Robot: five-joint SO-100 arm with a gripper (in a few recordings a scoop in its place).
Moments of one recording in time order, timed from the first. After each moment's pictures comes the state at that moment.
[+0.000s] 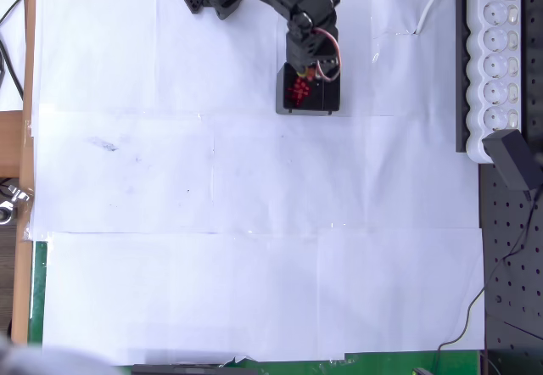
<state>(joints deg) -44.6 72.1 83.1 74.0 -137.0</state>
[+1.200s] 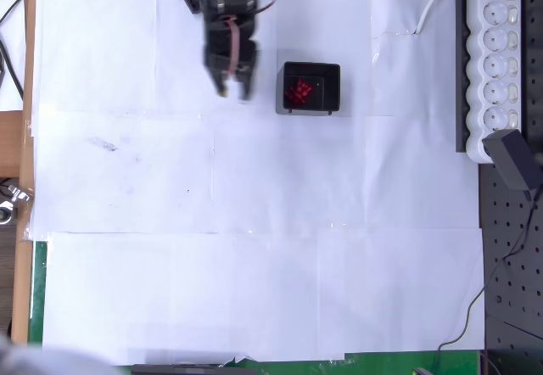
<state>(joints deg) -0.4 28.0 38.9 66.9 -108.5</state>
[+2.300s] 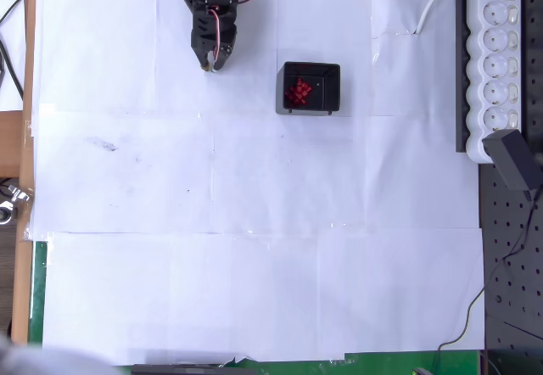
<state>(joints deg) -2.2 -9.5 2.1 73.5 -102.1</state>
